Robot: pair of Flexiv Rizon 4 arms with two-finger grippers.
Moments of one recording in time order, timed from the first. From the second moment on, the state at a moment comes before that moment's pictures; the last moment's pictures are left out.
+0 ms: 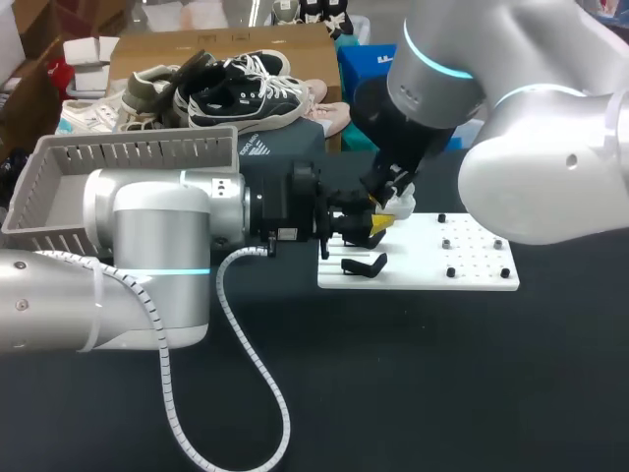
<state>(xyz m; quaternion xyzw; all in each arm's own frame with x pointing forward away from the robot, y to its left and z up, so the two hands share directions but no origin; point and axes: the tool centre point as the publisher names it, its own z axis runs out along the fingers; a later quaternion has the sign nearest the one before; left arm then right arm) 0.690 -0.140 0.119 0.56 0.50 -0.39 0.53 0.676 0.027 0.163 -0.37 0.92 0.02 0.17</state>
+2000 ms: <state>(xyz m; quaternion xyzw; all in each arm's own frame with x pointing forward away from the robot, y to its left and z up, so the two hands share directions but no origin) 0.690 -0.140 0.119 0.56 0.50 -0.39 0.53 0.674 0.033 0.165 -0.37 0.91 0.02 0.17</state>
